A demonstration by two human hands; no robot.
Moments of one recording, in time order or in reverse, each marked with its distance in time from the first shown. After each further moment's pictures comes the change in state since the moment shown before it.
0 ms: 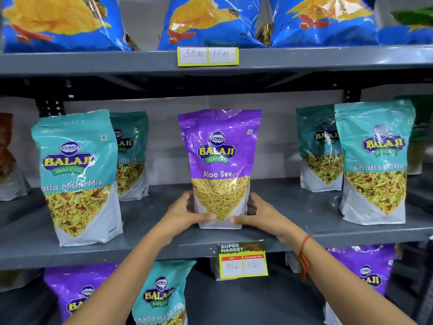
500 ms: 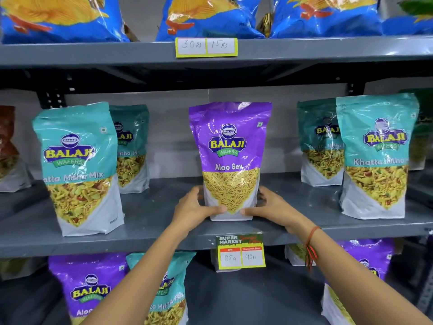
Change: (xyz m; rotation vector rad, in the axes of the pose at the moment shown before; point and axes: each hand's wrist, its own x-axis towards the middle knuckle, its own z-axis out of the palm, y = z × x) left_hand -0.001 0.003 0.033 0.099 0.149 0.044; right_hand 0.001 0.012 -0.025 -0.083 0.030 0.018
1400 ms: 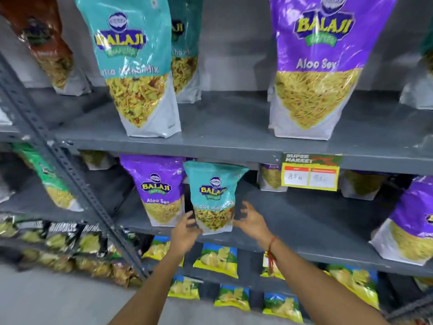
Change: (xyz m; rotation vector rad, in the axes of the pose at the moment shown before) left_hand -0.180 -0.266 -0.031 -0.127 0.144 -0.623; right_hand -0.065 0.128 0.283 0.011 -0.251 0.299
